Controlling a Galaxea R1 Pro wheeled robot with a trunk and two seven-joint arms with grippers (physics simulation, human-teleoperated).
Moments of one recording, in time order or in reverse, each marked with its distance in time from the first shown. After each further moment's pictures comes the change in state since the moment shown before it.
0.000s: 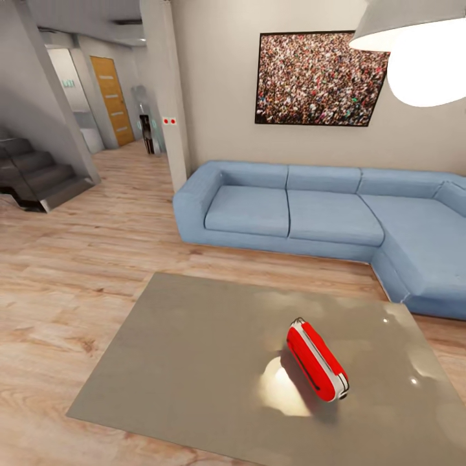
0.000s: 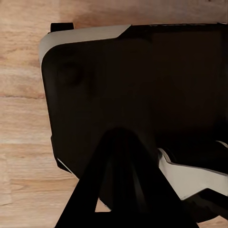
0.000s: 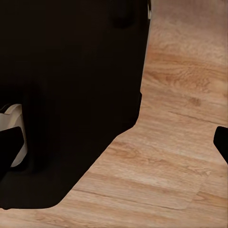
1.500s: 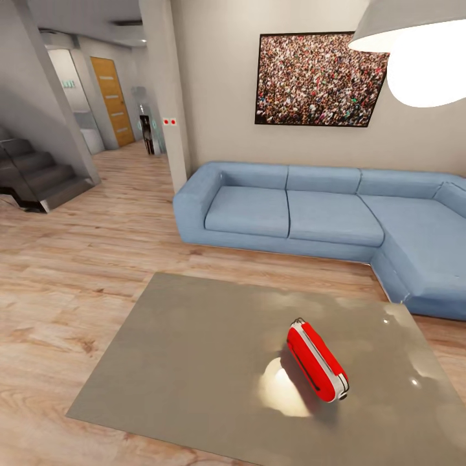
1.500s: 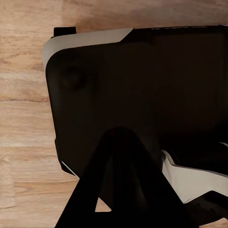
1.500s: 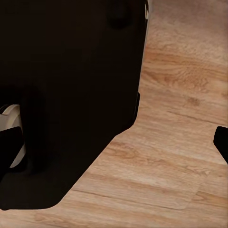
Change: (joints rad) left arm 0.000 0.006 -0.001 -0.010 -0.010 0.001 -0.002; right arm 0.000 -0.004 -0.007 0.000 0.003 0.001 0.002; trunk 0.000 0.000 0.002
